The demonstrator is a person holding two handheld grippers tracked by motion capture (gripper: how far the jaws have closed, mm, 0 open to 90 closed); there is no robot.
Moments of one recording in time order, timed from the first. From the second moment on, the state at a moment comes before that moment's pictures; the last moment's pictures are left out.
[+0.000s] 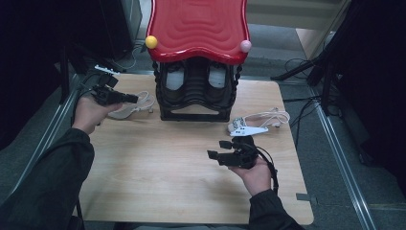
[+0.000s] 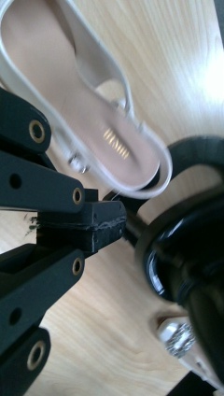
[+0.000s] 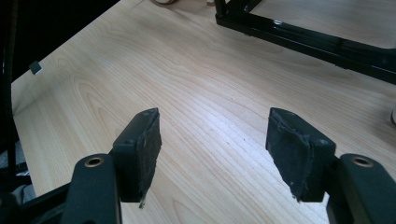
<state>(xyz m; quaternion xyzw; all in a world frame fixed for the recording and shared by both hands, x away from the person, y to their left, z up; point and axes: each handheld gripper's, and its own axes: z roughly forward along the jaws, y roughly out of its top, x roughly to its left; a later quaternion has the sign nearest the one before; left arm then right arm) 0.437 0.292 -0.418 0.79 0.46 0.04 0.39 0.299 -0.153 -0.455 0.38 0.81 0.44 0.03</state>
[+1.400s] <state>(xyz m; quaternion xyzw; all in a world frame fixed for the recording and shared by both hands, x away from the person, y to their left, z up) 0.440 0.304 -0.480 0.79 0.51 0.01 0.35 0.299 -0.160 -0.459 0.39 0.81 0.44 0.04</state>
